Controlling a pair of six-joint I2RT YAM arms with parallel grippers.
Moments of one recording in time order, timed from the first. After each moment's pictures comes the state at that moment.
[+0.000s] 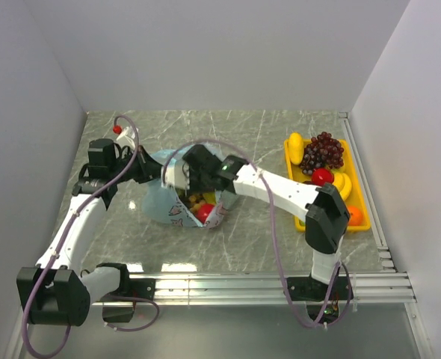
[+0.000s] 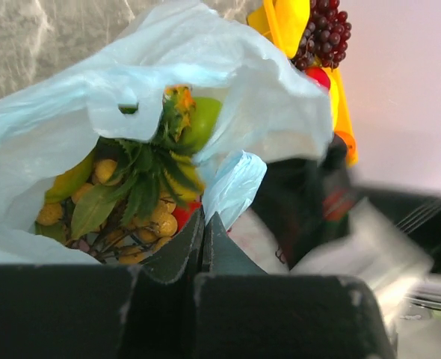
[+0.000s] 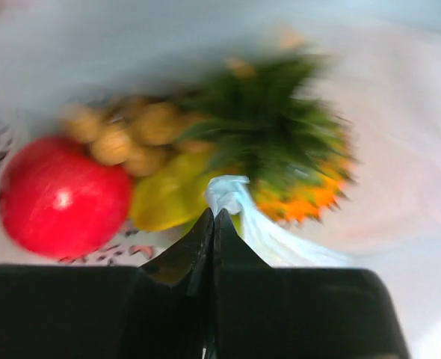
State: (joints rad) left arm -0.05 1.10 0.88 -0.27 0.71 -0.51; right arm 0.97 1.85 1.59 -0.67 0.06 -0.80
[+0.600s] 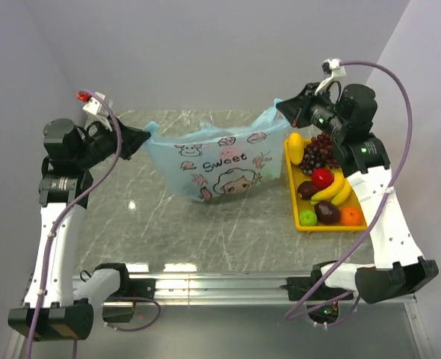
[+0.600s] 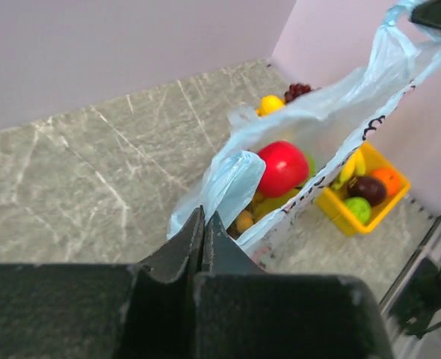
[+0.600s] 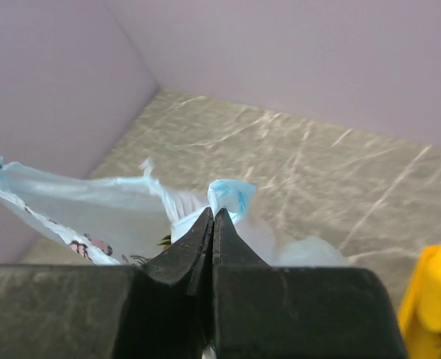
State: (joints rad) left arm 0.03 1.01 1.23 -0.32 0.74 -0.22; right arm 0.20 1.27 1.55 -0.39 -0.42 0.30
